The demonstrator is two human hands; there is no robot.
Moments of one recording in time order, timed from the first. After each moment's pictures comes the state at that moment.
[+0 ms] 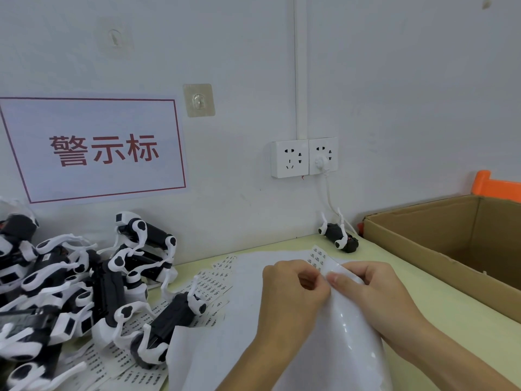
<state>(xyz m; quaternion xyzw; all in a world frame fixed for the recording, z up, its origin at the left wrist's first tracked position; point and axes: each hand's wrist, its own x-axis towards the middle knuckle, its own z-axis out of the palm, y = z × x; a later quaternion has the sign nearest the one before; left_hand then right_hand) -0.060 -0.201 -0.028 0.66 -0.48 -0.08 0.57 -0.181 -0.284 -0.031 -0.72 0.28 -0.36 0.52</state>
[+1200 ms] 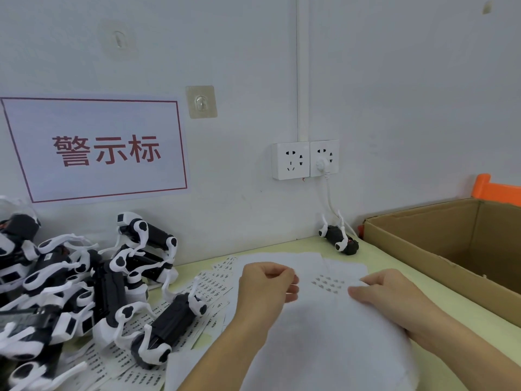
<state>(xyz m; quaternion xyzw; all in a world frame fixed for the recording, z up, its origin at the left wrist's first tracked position) -0.022 -0.207 -0.034 0.64 -0.31 -0.26 0.65 -0.199 -0.322 -0.038 -0.73 0.44 -0.21 0.48</state>
